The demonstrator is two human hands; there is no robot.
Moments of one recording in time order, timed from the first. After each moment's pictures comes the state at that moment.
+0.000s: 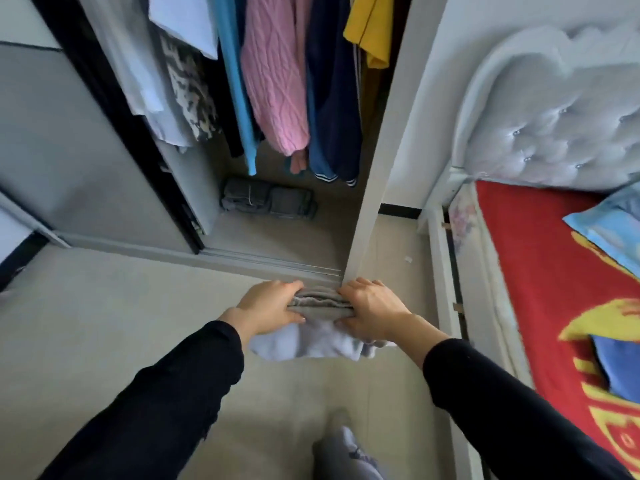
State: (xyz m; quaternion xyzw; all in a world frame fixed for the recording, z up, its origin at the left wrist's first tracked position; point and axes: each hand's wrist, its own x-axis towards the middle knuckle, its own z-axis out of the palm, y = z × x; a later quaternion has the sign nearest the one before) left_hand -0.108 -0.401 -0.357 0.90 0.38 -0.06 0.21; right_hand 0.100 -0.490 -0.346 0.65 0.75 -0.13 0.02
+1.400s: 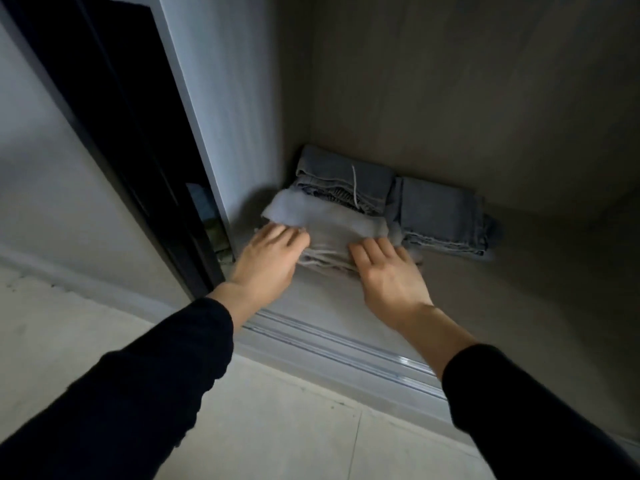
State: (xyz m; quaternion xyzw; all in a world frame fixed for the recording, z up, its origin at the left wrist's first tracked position) left_hand -0.253 0.235 -0.941 0.91 0.39 0.16 -0.08; right_hand -0.053 0.163 -0.931 0.63 0.77 0.09 -0.04
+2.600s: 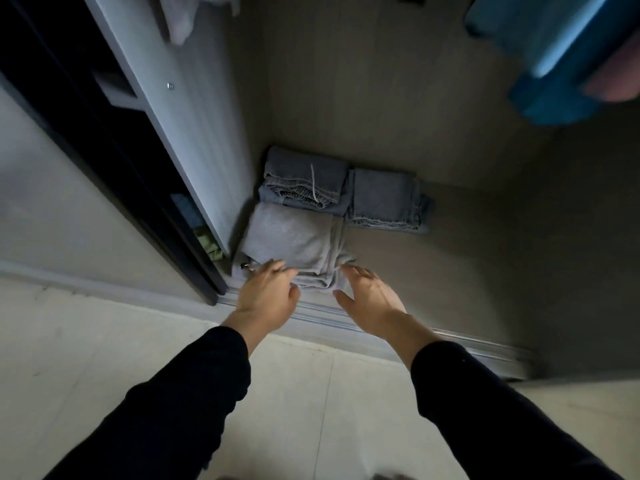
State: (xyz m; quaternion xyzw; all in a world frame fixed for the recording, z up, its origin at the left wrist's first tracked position) left_hand -0.226 0.136 -0.838 0.84 0.52 -0.01 0.18; right_hand -0.046 0.066 -0.835 0.74 0.62 -0.24 -0.08
